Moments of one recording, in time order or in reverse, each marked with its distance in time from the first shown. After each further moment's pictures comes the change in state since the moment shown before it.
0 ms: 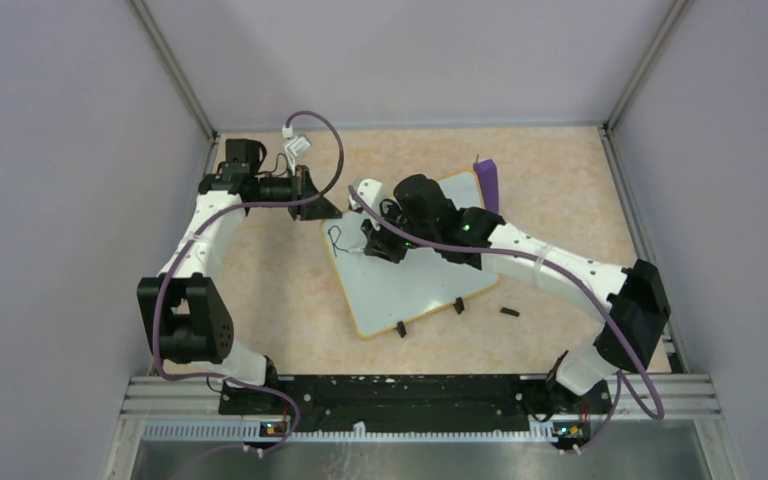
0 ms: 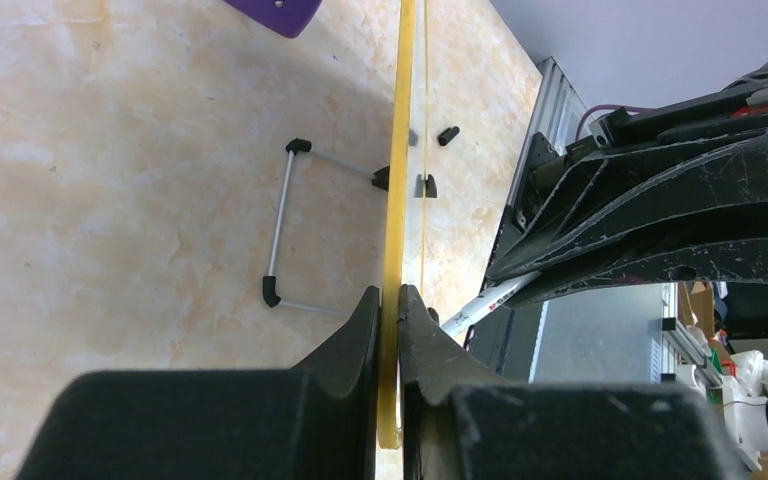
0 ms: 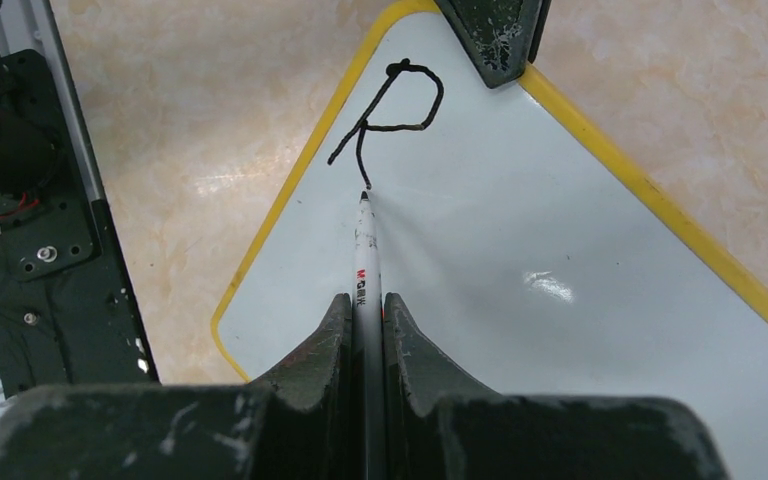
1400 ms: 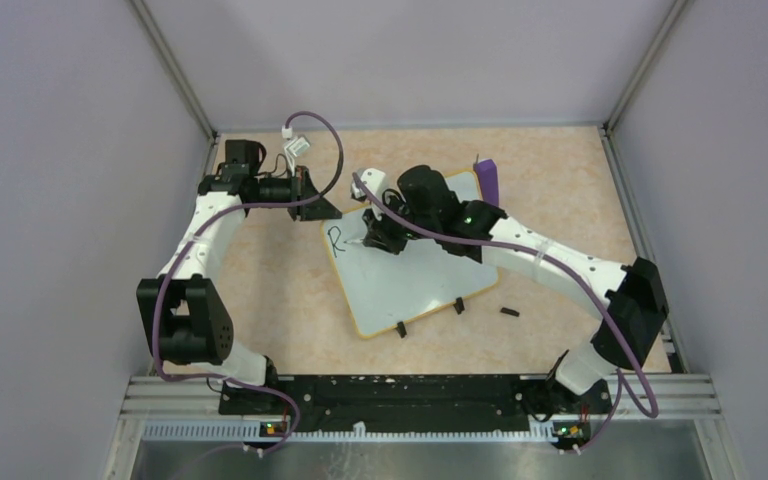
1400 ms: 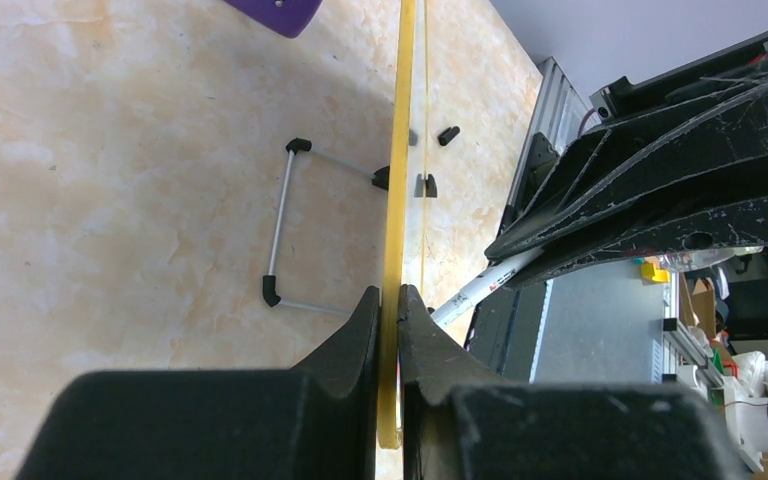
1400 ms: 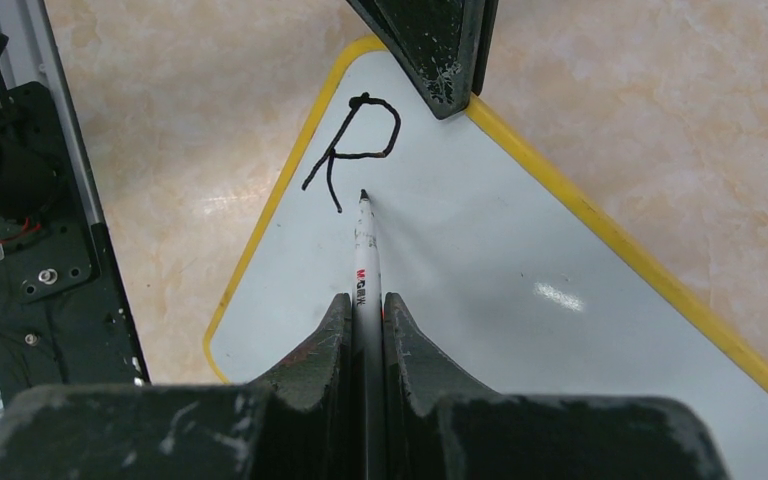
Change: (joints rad) left arm 0.000 -0.007 -0.008 0.004 0.004 -0.002; right arm -0.039 0.010 0.029 0.010 -0.044 0.011
